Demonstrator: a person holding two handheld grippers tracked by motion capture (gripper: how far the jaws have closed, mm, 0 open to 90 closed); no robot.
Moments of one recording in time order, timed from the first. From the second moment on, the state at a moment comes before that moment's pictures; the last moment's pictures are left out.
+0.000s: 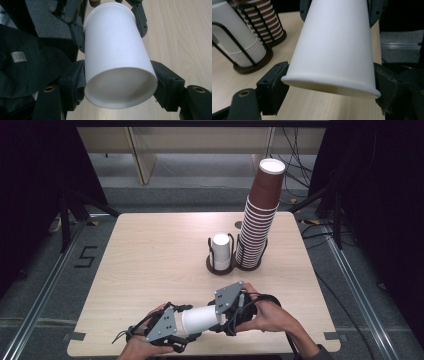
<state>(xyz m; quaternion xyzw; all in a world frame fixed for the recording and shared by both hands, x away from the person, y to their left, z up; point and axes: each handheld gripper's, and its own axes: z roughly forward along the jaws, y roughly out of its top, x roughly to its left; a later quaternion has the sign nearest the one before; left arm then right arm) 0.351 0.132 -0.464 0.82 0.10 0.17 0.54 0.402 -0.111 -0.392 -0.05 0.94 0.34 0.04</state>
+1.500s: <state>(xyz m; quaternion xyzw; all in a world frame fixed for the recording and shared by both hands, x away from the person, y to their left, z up) 0.354 0.133 -0.463 0.75 0.18 0.07 0.64 0.410 -0.136 -0.396 -0.04 0.91 0.41 0.00</state>
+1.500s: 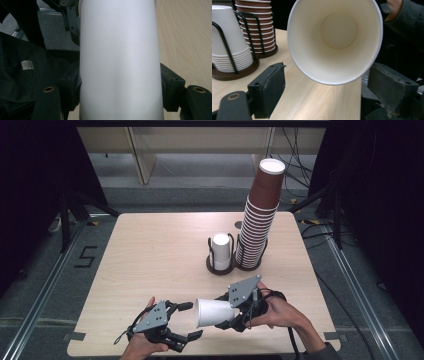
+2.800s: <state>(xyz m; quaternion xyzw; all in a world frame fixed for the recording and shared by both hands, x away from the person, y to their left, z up) 0.347 0.125 -0.456 0.79 0.16 0.12 0.58 0.386 -0.112 -0.407 -0.08 0.95 0.30 0.09</state>
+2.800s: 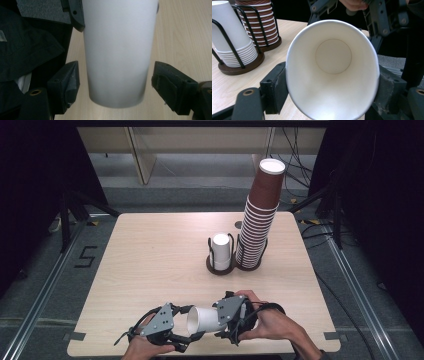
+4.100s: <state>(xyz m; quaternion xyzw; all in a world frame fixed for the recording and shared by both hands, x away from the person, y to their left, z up) 0.345 0.129 -0.452 0.71 0.20 0.11 0.66 0.401 -0.120 -0.428 -0.01 0.91 0.42 0.00</state>
